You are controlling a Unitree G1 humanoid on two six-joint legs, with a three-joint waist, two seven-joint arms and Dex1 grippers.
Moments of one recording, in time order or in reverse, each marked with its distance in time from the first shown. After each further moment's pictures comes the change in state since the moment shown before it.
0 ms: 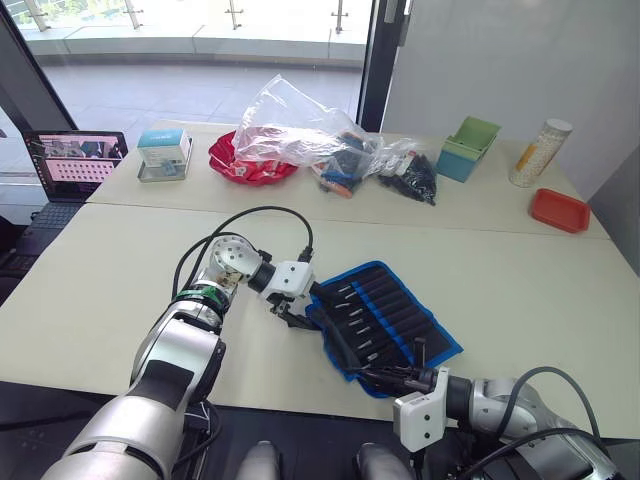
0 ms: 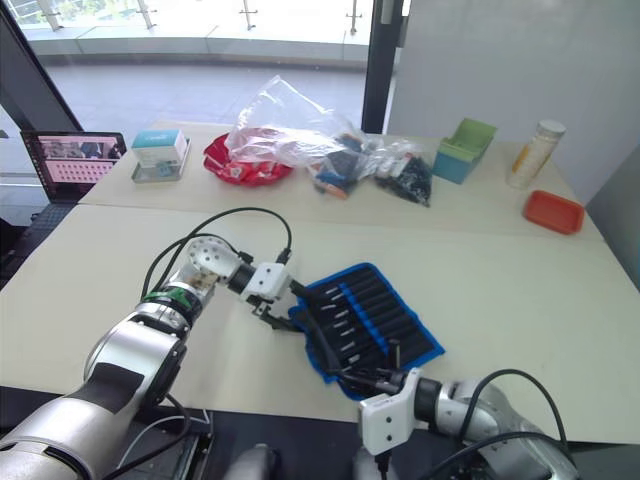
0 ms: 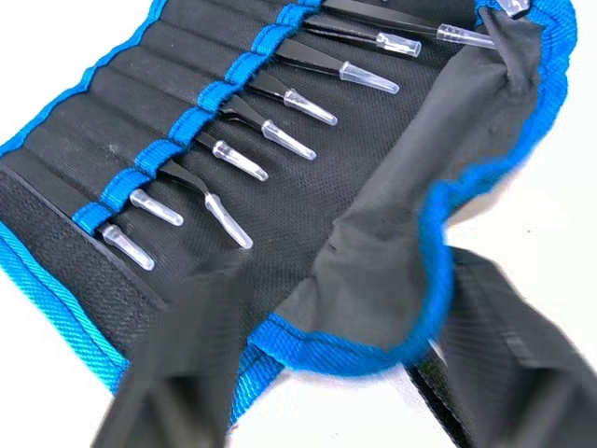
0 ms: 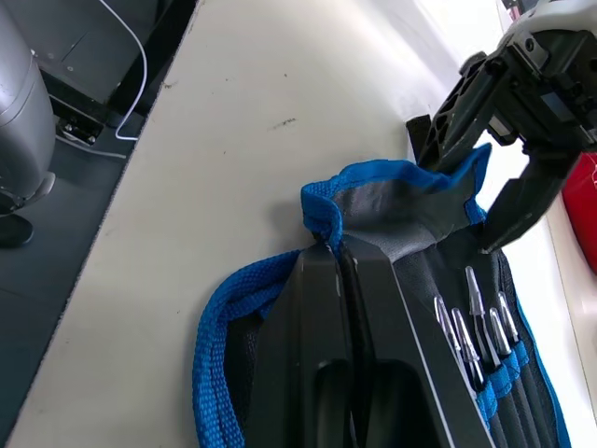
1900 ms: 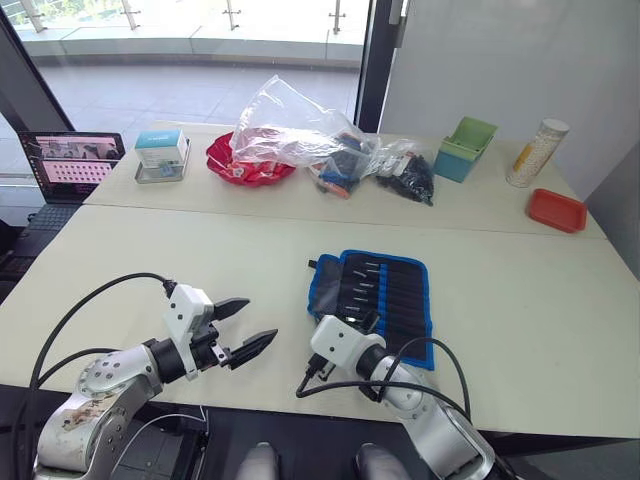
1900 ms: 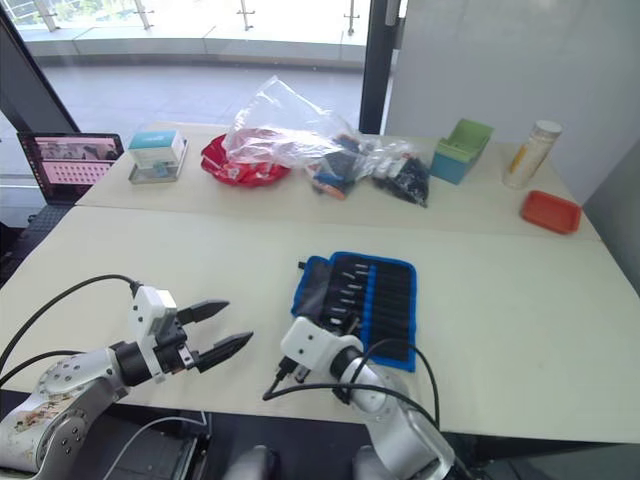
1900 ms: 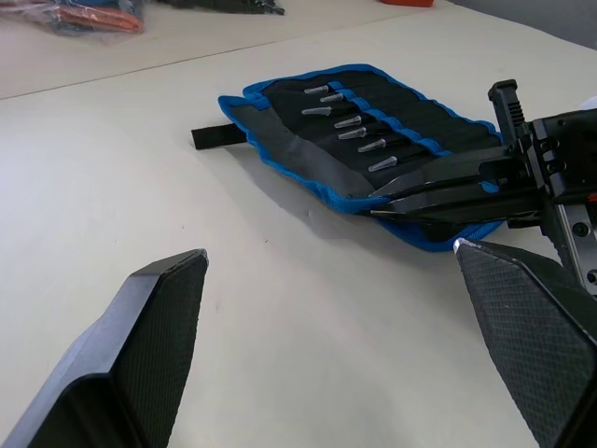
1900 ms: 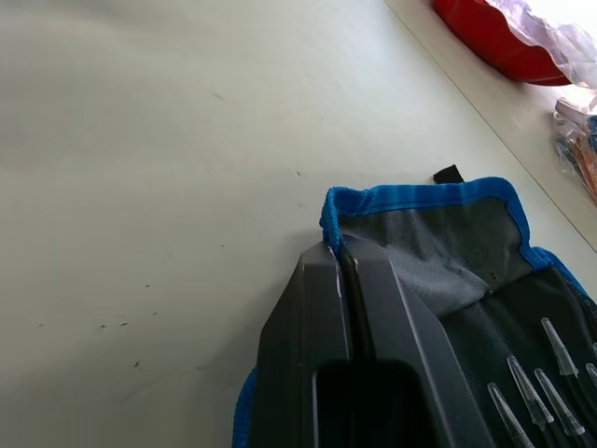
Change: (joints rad) left arm 1.185 0.278 0.469 -1.800 -0.622 1.231 0.813; right arm -0.223 0.468 0.328 -0.098 -0.048 0.907 -0.358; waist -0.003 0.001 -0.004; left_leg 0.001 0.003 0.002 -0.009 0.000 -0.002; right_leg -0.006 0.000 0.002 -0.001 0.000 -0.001
